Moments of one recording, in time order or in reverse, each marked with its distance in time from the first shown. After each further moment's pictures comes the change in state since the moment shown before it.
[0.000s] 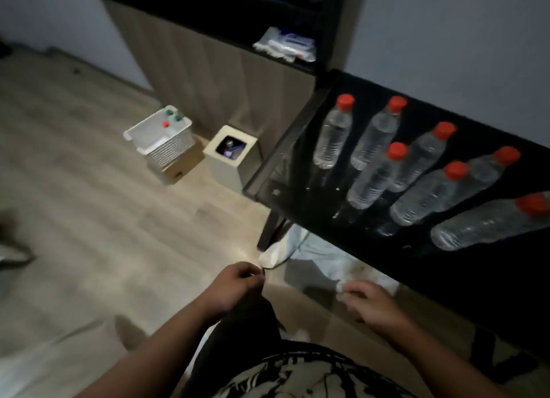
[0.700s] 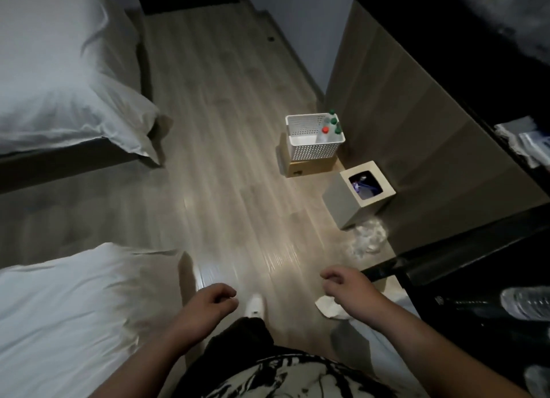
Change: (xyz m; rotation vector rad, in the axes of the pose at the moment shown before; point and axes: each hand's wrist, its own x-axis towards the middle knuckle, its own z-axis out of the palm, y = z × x) left_hand -0.100 -0.164 -0.205 -0.356 0.524 -0.218; right_hand 0.077 -0.271 0.257 -0.576 -0.477 -0.343
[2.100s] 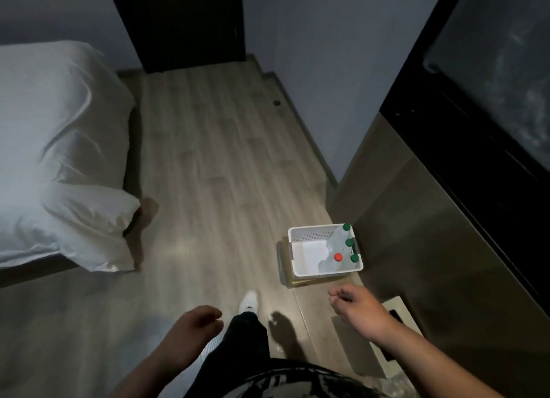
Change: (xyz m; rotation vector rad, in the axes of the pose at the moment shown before) left_hand 0.401 0.300 -0.213 -0.125 0.093 -0.018; right_hand 0.431 -0.285 -0.239 0.049 0.024 -0.079
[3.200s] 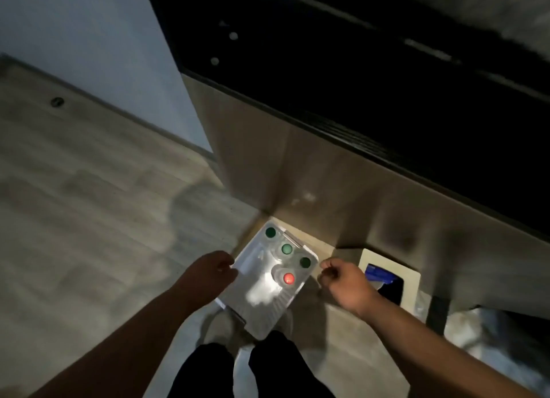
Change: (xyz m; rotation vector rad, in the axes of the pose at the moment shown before) left_hand 0.443 0.288 0.209 0.874 -0.590 0.309; right_hand 0.254 0.099 -0.134 0.303 0.439 0.533
